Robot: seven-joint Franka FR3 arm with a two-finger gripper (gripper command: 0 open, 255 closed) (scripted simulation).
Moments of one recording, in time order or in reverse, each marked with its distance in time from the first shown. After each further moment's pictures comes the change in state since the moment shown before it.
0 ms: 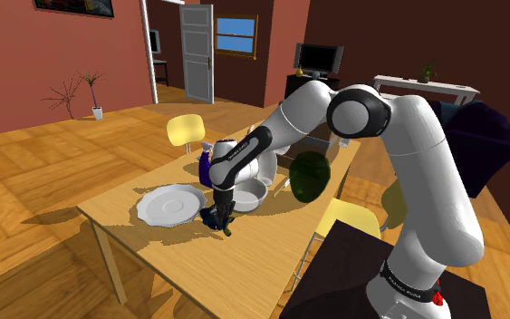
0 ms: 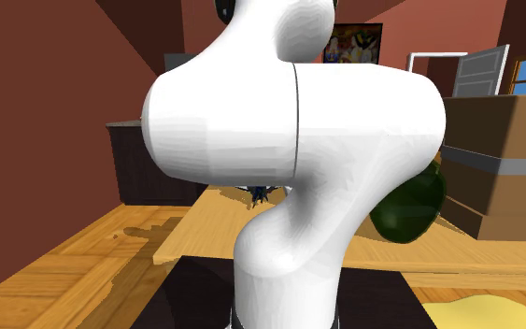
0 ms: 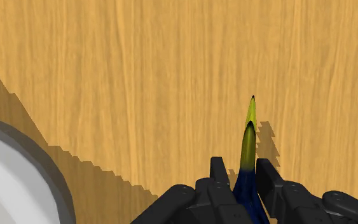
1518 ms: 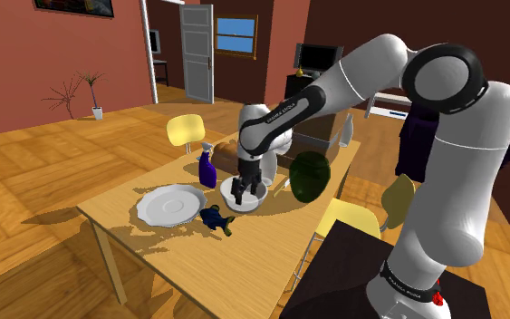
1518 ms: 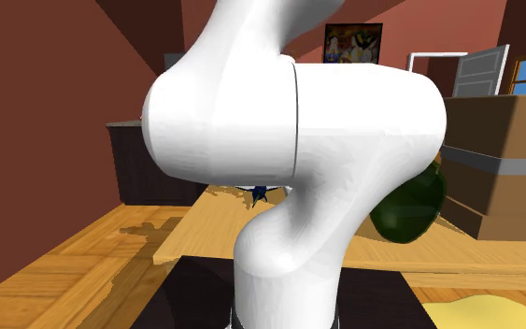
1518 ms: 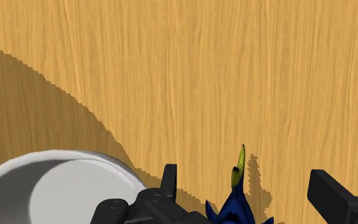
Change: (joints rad) arm -0.009 -0.471 -0.051 -0.321 -0.075 -0.124 0.033
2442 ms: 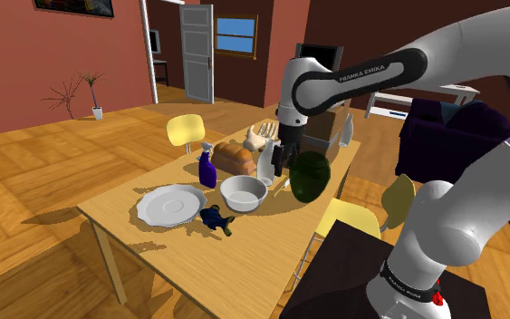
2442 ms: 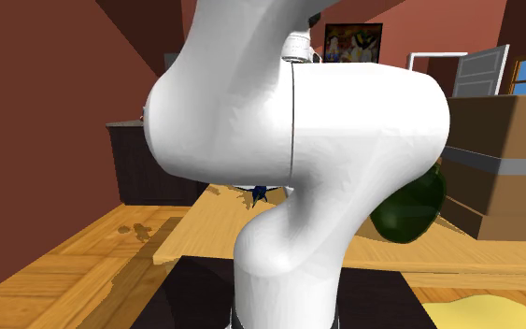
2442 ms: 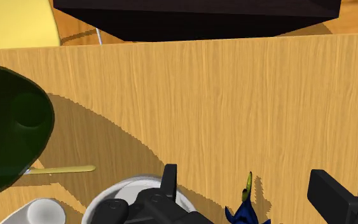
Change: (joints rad) arm -0.051 -0.541 -0.026 -0.216 -0.128 -0.283 0.045
